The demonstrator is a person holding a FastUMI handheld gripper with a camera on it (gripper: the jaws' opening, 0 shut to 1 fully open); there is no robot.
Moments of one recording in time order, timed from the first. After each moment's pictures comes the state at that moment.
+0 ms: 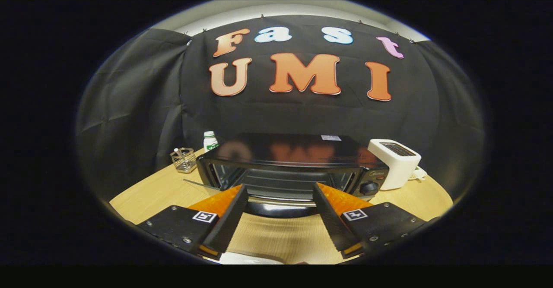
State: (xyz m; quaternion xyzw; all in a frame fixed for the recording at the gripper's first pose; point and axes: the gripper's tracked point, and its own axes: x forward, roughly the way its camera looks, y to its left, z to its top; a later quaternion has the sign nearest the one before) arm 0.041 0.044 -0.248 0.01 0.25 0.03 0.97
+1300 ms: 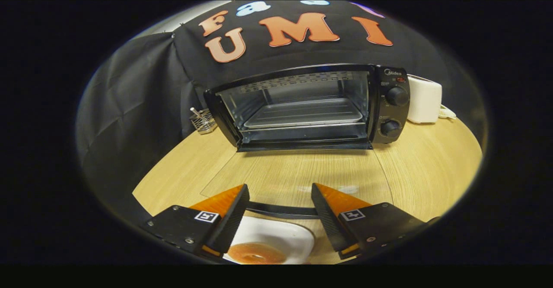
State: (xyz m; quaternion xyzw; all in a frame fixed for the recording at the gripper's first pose) arm -0.051 0.067 -0.354 0.12 0.40 0.09 0.90
